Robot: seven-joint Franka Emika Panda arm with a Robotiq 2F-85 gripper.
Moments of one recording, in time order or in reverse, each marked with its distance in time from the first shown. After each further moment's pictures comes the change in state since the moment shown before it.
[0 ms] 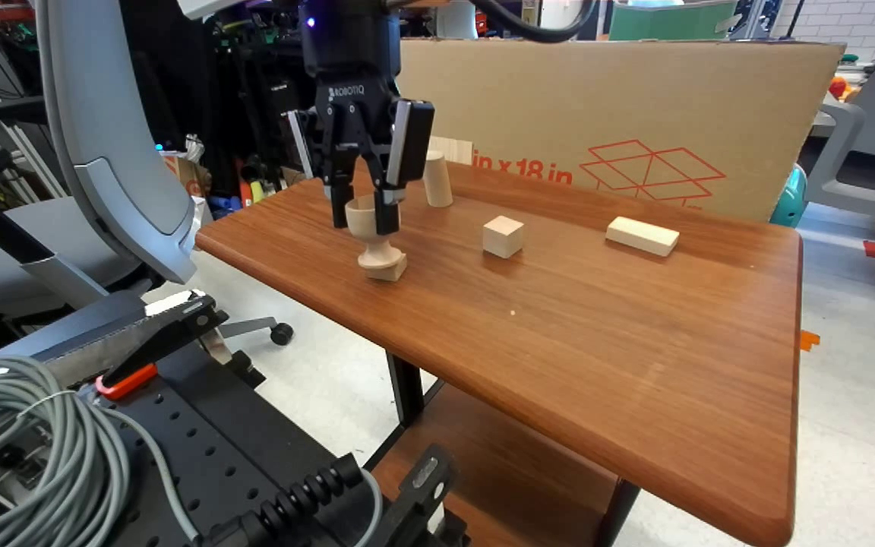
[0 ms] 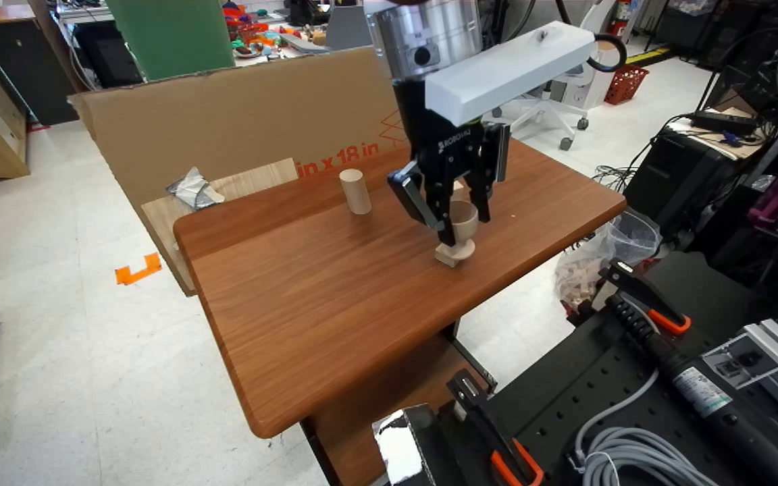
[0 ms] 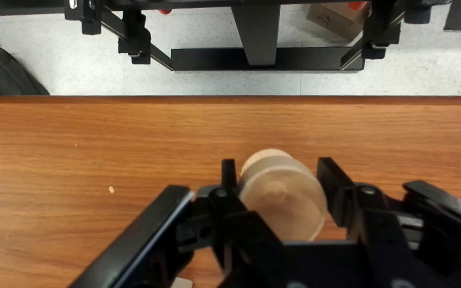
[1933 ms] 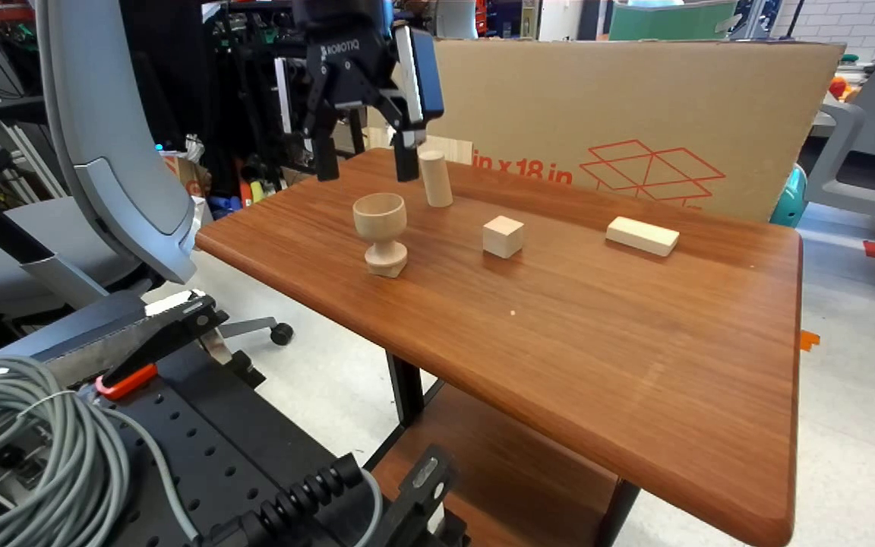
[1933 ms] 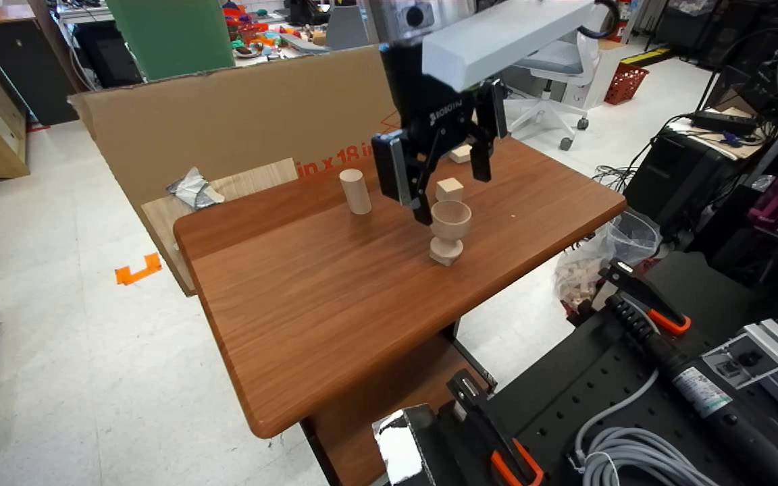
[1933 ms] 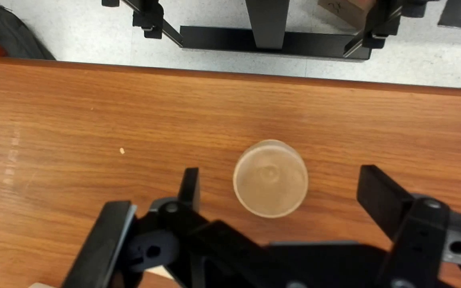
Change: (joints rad) arm 0.004 -0.062 0.015 -0.005 -0.040 0.000 -0.025
